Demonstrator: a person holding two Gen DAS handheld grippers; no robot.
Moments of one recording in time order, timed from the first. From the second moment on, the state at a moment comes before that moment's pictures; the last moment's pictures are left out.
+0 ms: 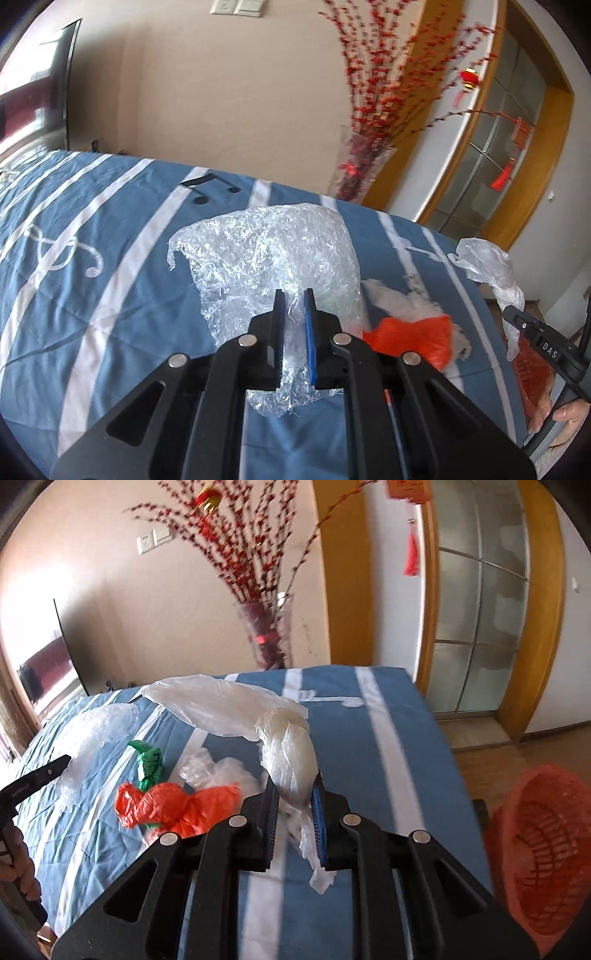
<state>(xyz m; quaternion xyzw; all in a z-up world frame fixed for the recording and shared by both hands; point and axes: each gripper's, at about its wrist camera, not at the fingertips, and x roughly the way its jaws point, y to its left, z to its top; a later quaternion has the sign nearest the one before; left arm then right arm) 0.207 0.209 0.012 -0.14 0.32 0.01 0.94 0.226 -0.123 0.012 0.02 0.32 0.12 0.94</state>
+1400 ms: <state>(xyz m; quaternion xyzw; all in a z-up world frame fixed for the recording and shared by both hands) 0.224 -0.087 0.020 -0.08 0.36 -0.25 0.90 0.146 -0.345 0.003 0.15 0.29 -0.07 0.94</state>
